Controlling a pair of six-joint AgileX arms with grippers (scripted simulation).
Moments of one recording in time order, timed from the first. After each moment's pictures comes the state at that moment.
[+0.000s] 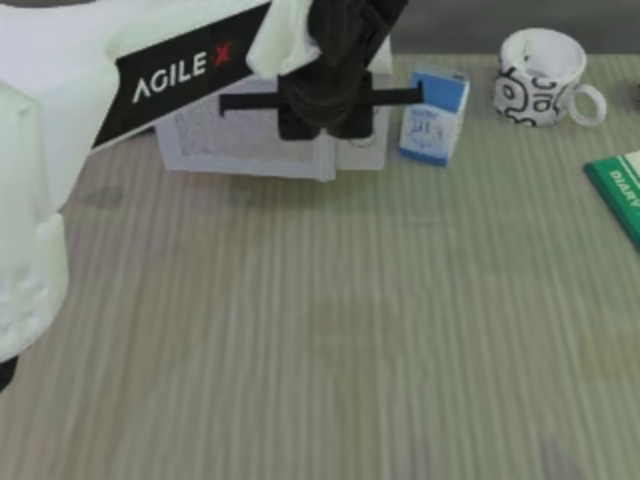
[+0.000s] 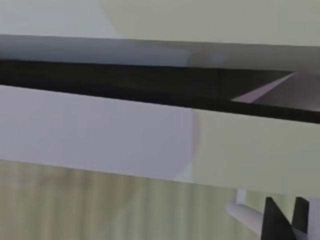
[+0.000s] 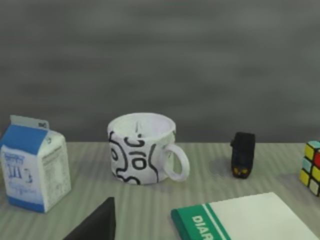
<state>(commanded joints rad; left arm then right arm) -0.64 2.21 1.93 -0.86 -0.31 -0.58 0.00 0.00 0.00 0.00 0.00 0.00</state>
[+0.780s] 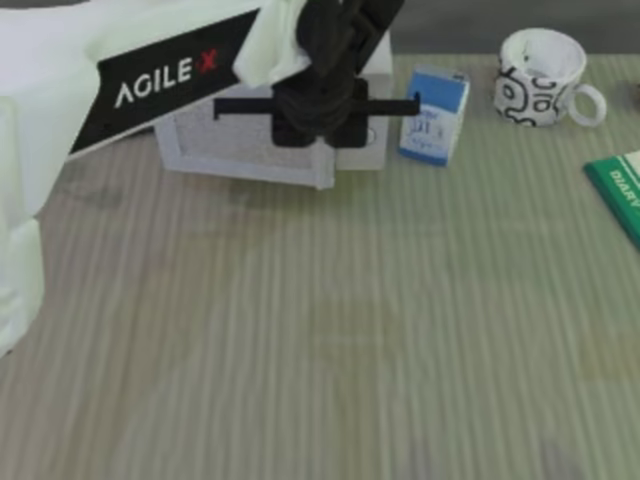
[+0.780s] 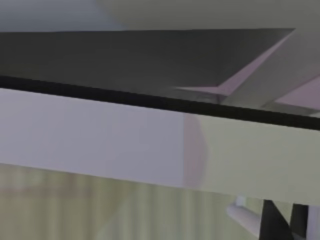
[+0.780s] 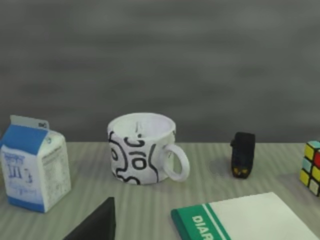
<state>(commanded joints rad) -0.64 2.16 1.84 -0.82 -0.29 -0.53 0.00 0.00 0.00 0.00 0.00 0.00</state>
